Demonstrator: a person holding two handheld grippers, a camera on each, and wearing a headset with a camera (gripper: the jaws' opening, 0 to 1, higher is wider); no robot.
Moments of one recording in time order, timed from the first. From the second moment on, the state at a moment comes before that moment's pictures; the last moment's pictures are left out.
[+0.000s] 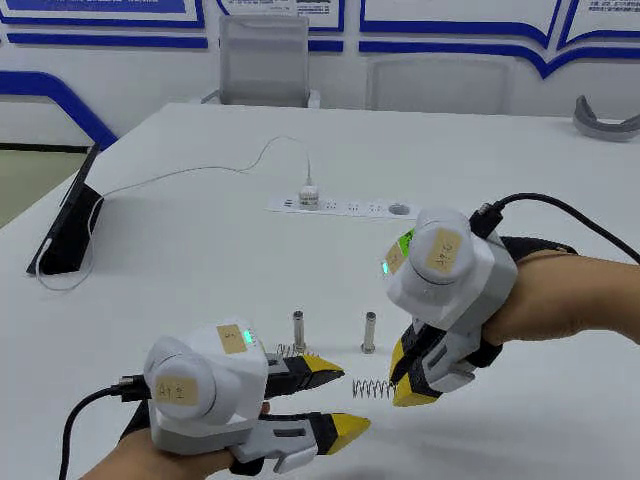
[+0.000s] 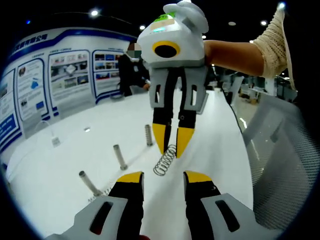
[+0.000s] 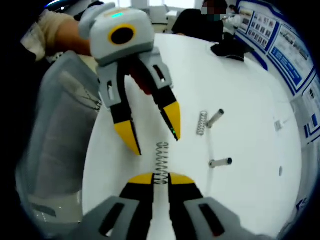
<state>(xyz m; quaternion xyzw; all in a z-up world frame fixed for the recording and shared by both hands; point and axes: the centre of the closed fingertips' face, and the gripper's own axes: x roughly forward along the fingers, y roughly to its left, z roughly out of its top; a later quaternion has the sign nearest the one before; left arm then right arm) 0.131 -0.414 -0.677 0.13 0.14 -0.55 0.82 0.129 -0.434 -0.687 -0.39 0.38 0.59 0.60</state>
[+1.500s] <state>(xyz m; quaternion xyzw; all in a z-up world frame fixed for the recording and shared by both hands) 0.122 -0.421 -0.675 0.16 0.12 -0.57 0.80 0.112 -0.408 -0.649 -0.42 0.34 0.62 0.57</state>
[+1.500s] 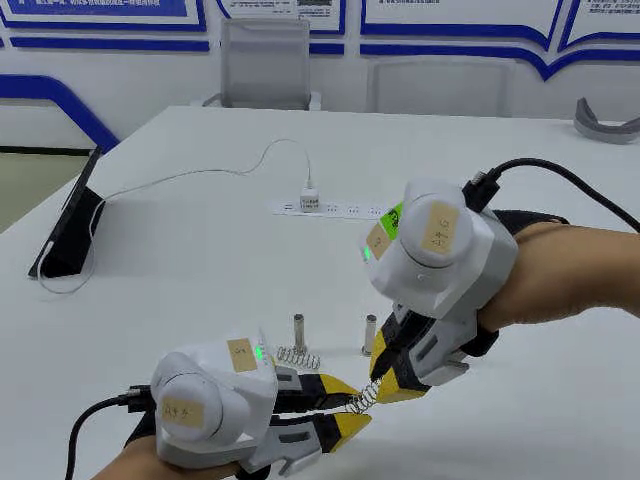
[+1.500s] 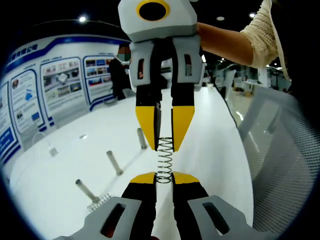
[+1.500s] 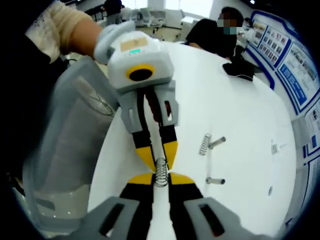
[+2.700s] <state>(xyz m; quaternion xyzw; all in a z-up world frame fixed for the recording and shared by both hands) 0.123 -0.419 -0.673 0.14 0.12 -0.56 0.81 0.110 -0.393 -0.654 -0.41 0.33 0.62 0.58</state>
